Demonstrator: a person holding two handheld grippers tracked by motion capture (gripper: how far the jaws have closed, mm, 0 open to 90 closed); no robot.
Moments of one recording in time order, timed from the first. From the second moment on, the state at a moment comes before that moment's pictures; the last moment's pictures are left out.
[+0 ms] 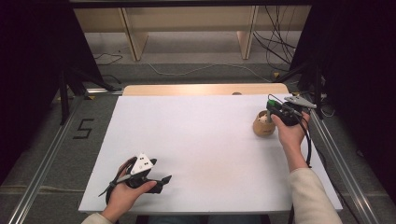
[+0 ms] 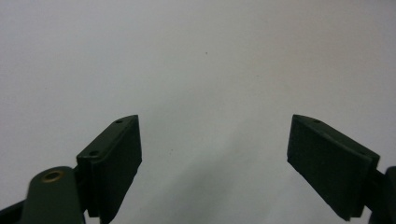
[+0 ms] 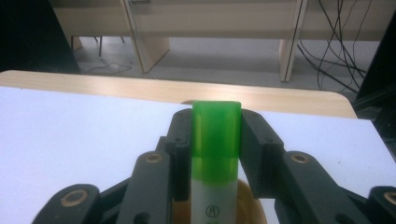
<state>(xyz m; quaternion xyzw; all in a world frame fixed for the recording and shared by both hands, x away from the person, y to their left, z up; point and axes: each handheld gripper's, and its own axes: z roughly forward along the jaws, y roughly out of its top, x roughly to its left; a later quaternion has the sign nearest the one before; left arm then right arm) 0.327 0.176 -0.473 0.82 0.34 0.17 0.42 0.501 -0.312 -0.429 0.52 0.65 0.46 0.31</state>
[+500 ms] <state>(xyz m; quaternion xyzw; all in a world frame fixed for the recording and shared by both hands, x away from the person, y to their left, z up) 0.327 0.176 -0.473 0.83 0.34 0.17 0.42 0.498 -0.311 -0.429 0.52 0.67 0.43 0.31</state>
